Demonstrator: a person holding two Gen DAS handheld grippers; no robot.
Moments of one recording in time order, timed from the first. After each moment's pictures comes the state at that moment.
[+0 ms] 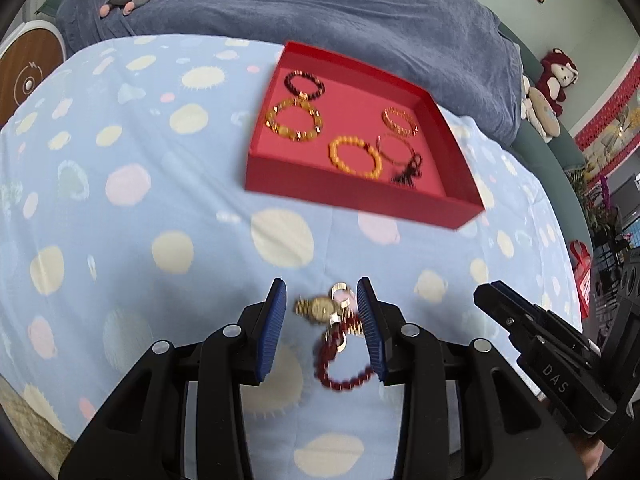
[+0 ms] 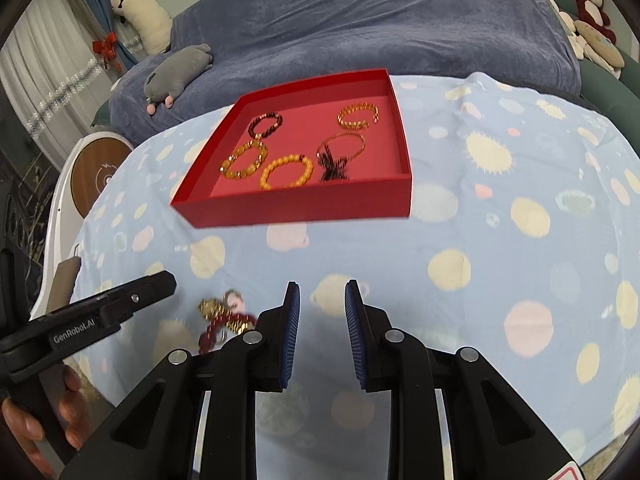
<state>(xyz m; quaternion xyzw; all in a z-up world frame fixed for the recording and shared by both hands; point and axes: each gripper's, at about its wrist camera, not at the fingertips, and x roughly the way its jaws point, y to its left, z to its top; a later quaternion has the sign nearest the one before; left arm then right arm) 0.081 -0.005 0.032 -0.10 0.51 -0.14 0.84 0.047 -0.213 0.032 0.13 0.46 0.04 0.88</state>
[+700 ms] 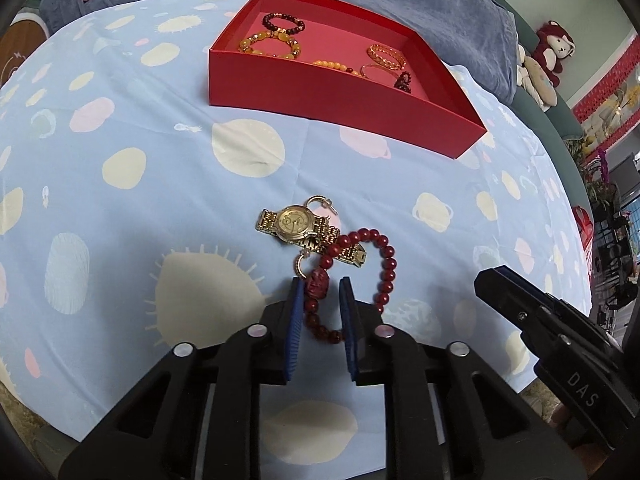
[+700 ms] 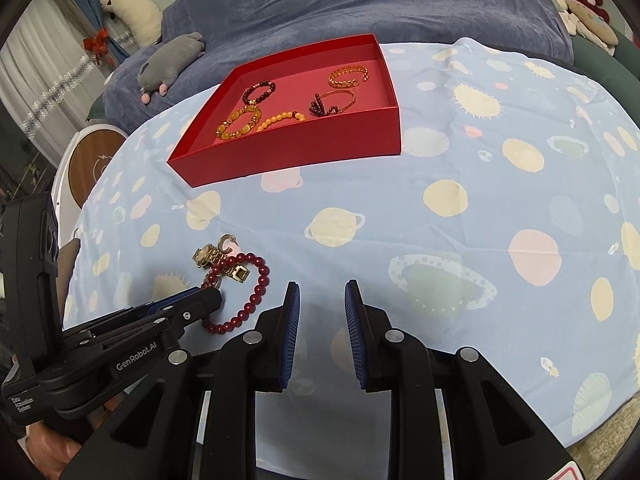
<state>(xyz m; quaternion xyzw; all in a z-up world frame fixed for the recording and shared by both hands) 0.054 -0.031 -0.011 -0.08 0.54 -0.16 0.82 0.018 -0.210 0.011 0.14 0.48 0.04 0.86</state>
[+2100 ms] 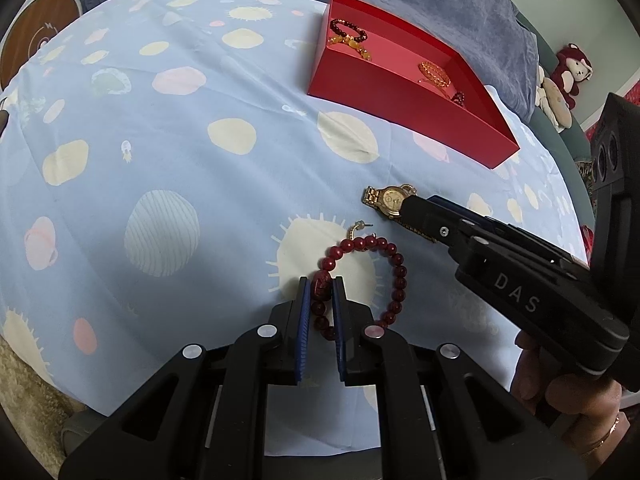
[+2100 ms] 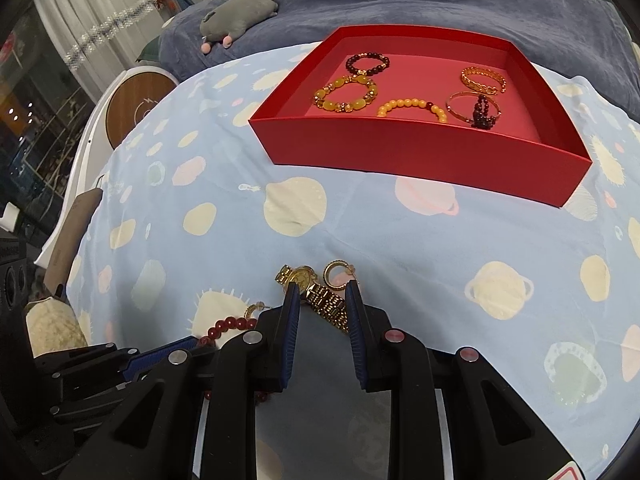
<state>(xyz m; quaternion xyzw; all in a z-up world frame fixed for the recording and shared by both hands) 0.035 0.035 -0.013 -0.11 0.54 -0.13 0.82 0.078 -0.120 -0.008 0.07 0.50 0.15 0.85</state>
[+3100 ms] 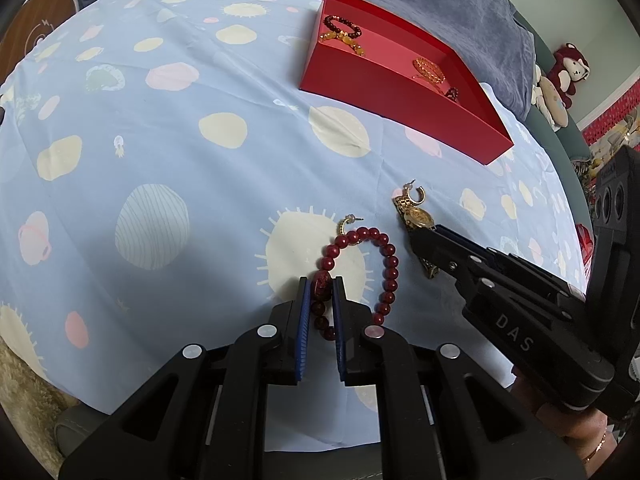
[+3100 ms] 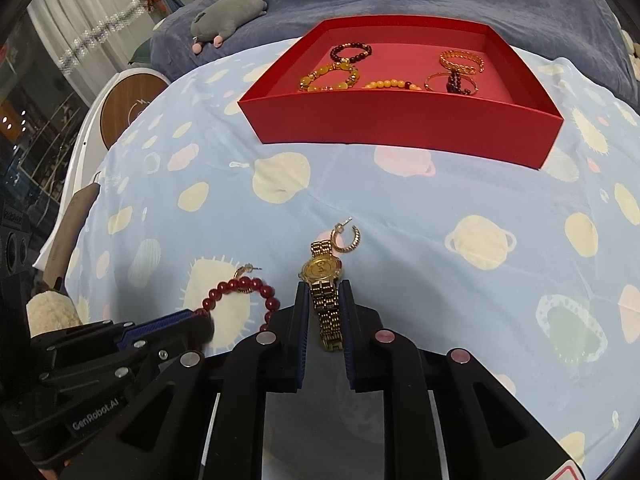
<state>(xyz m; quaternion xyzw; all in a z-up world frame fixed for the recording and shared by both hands) 0.035 0.031 -0.012 -0.11 0.55 -0.13 0.82 0.056 -0.130 -0.014 0.08 0.50 0.13 0.85</state>
